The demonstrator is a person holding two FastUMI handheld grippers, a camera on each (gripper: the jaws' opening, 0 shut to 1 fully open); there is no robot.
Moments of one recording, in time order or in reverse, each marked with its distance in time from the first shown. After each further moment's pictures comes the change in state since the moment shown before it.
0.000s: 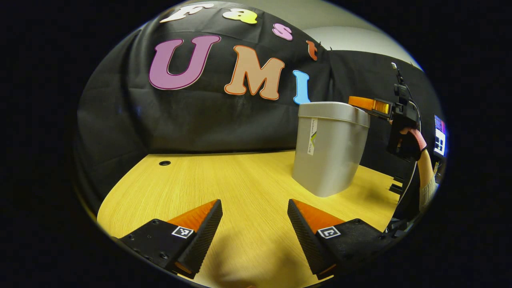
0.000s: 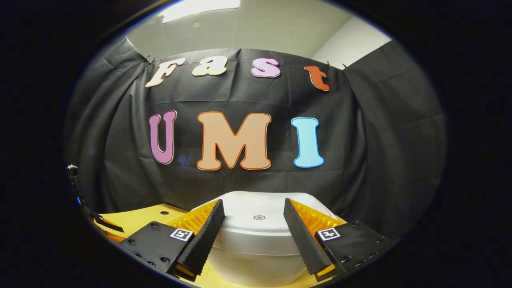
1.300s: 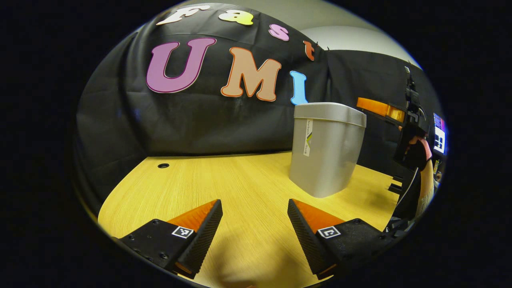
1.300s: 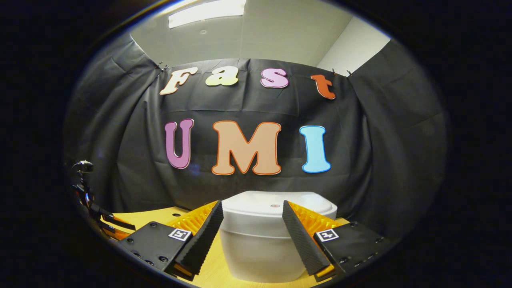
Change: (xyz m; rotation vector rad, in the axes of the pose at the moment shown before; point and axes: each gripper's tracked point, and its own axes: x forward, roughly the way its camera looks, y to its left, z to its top) left arm -0.001 -0.008 0.006 0.013 -0.015 -0.001; right arm -0.056 0.028 -0.004 0.005 -0.067 0.089
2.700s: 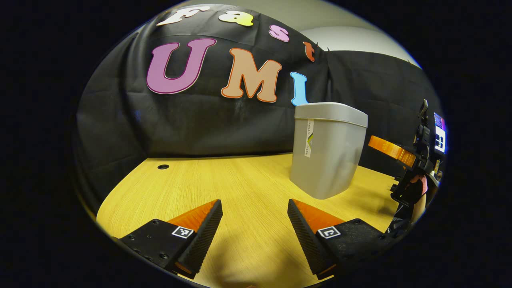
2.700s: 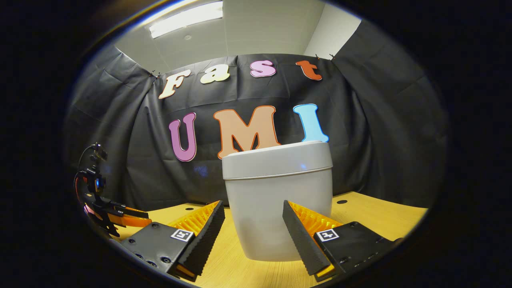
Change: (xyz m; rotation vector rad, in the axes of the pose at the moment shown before) left arm 0.007 -0.001 -0.005 0.000 -0.008 0.006; right arm -0.048 -0.006 -0.089 0.140 0.037 0.003
